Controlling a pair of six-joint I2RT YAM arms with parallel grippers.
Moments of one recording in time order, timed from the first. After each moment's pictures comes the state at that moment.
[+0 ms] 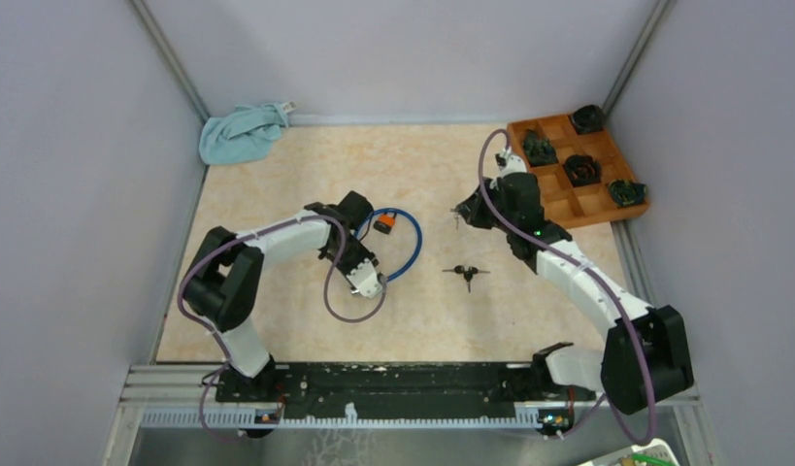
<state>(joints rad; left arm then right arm) -0.60 1.75 1.11 -0.77 0.16 1.85 0.36 1.23 0.82 -0.04 -0.14 0.54</state>
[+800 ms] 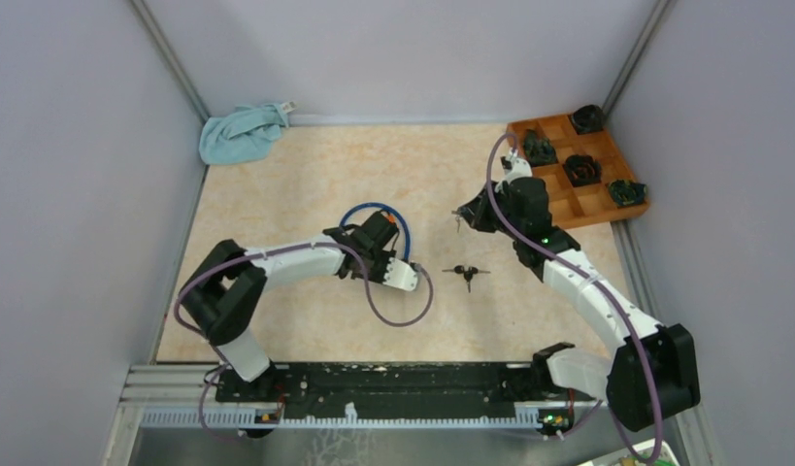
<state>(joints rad) -0.79 1.65 0.95 -0.41 -0.02 1.19 0.34 1.14 0.78 -0.05 -0.18 0.54</state>
